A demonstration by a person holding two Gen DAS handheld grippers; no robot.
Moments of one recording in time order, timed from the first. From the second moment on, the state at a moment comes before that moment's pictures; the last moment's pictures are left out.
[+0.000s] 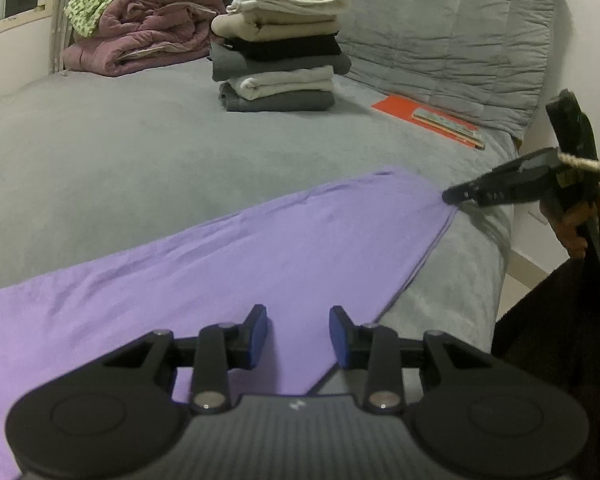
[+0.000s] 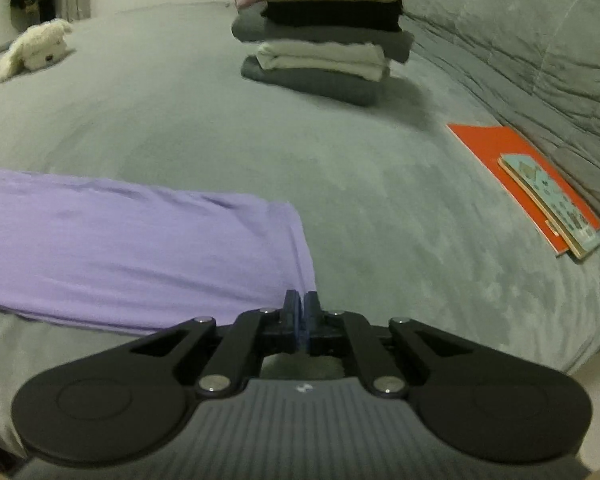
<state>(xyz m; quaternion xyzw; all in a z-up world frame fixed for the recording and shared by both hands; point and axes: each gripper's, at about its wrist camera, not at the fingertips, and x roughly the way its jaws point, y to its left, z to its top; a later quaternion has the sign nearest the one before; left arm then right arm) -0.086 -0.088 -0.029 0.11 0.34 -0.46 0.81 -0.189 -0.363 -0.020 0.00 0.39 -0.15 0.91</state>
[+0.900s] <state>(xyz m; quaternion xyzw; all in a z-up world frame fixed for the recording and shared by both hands) -0.081 -0.037 -0.024 0.06 0.32 -0.42 0.84 -0.143 -0.348 -0.010 0.01 0.33 -0.18 0.93</state>
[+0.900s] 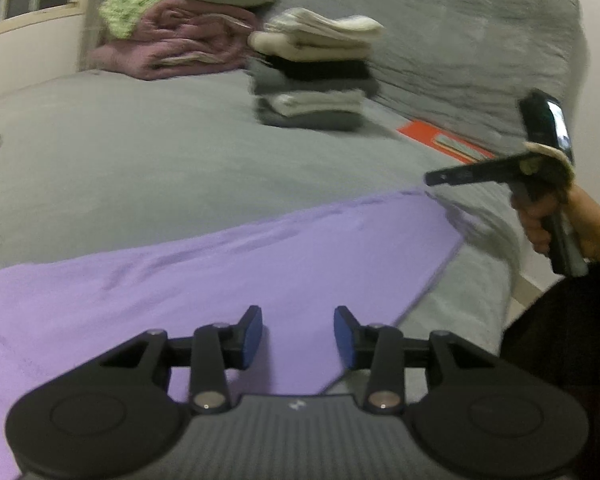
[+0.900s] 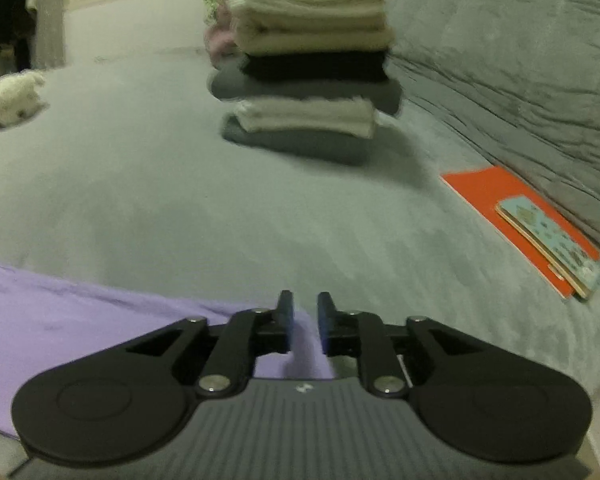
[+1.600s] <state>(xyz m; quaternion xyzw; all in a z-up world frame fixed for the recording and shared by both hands) -0.110 0.129 -0.018 -0.02 0.33 -0.20 0.92 -0.109 -0.180 -0.006 -0.05 0.35 0.14 0.92</state>
